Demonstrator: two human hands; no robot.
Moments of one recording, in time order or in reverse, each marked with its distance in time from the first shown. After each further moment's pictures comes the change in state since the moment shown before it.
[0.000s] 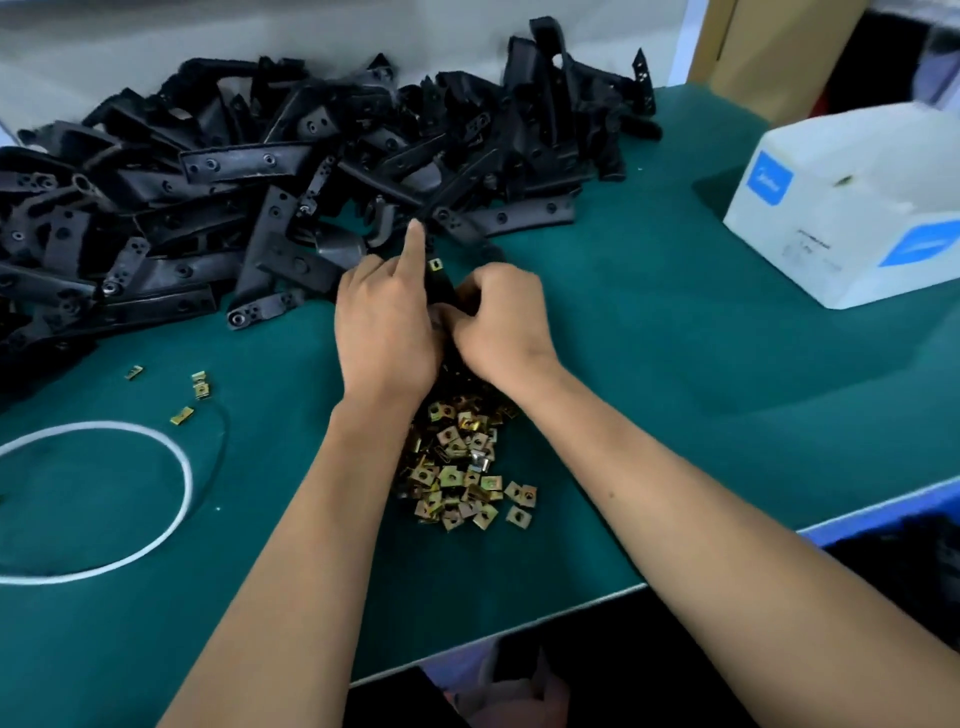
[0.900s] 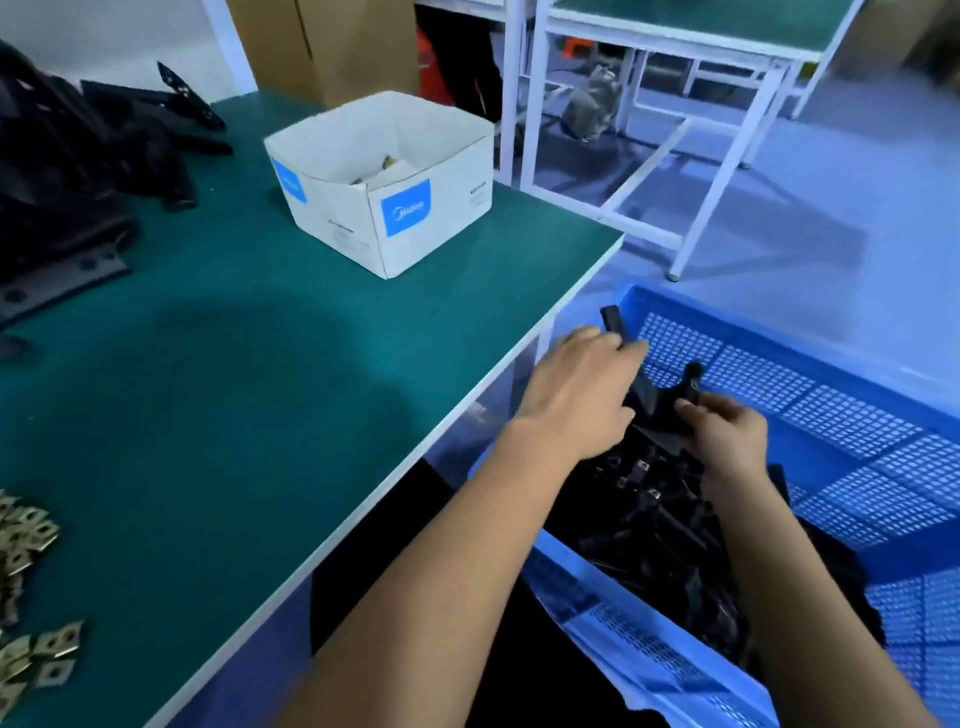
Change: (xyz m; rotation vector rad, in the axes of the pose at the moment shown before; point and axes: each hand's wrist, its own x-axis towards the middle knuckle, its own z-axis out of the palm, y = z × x) left_hand -0.144 0.416 0.064 -0.387 -0.495 1.113; right_hand -0.301 0.350 -0.302 0.533 1.055 0.971
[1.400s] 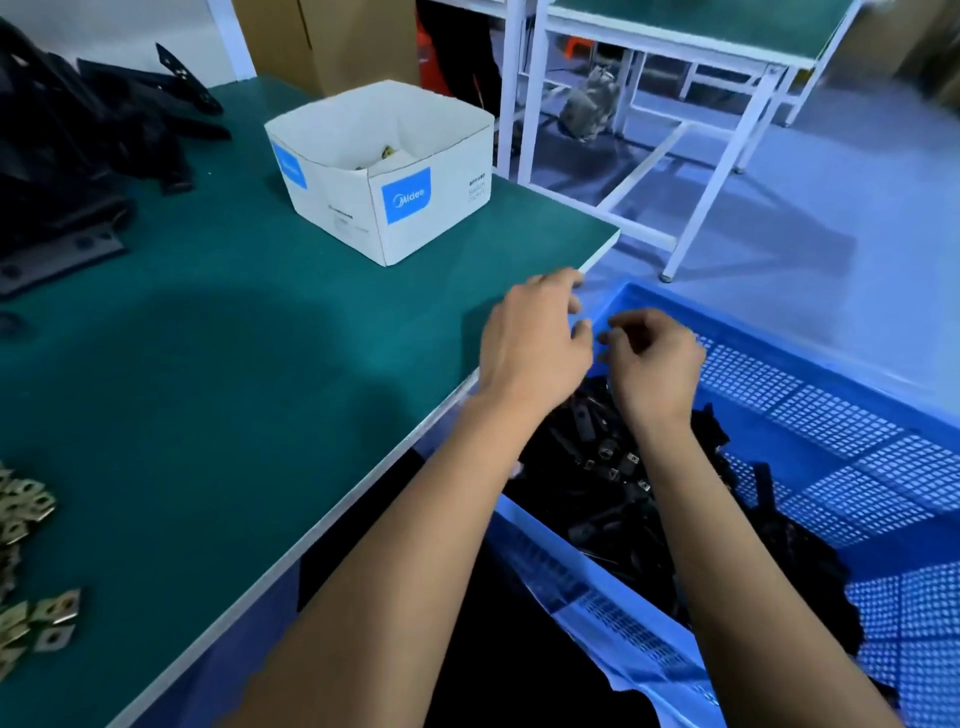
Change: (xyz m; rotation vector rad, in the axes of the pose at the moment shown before) left_hand -0.010 -0.022 -0.028 -0.450 0.348 -0.392; right_hand -0.065 -0.064 0.067 -0.385 -0.056 -0.586
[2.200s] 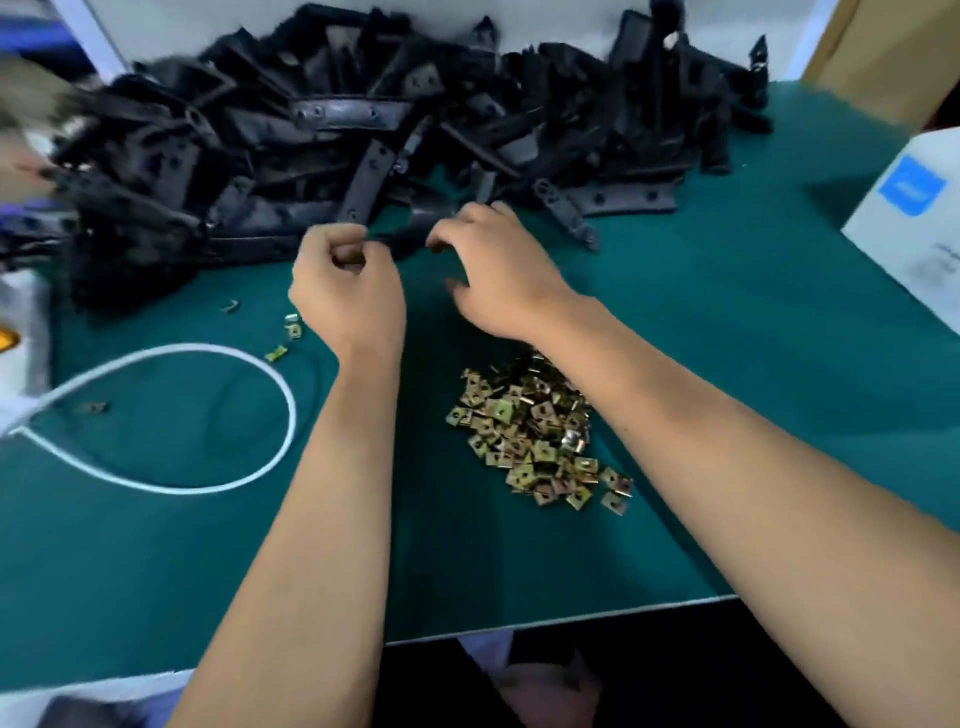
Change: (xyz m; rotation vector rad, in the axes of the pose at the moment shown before) left_hand -0.225 -0.249 -0.367 0.014 1.428 -0.727; right_hand -0.279 -0.342 0.297 -0.150 -1.041 -1.273
